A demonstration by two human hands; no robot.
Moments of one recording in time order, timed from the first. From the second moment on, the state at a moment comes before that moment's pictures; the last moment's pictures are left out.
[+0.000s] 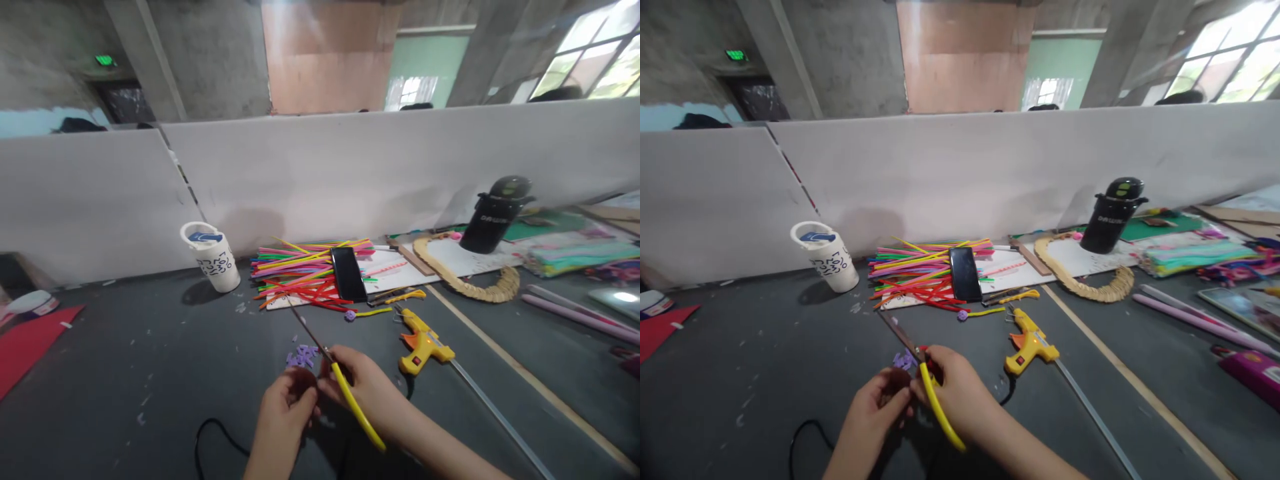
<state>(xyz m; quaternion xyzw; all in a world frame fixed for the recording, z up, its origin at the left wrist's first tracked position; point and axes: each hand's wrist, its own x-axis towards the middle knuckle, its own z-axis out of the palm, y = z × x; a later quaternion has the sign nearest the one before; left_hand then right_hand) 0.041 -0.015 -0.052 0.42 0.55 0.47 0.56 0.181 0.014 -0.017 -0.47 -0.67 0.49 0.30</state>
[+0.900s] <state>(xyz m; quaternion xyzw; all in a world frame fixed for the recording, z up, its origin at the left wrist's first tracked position) 0.045 -0.034 -0.024 0.62 0.56 0.41 0.37 0.184 0.000 -0.027 -0.47 -0.70 0.43 0.32</state>
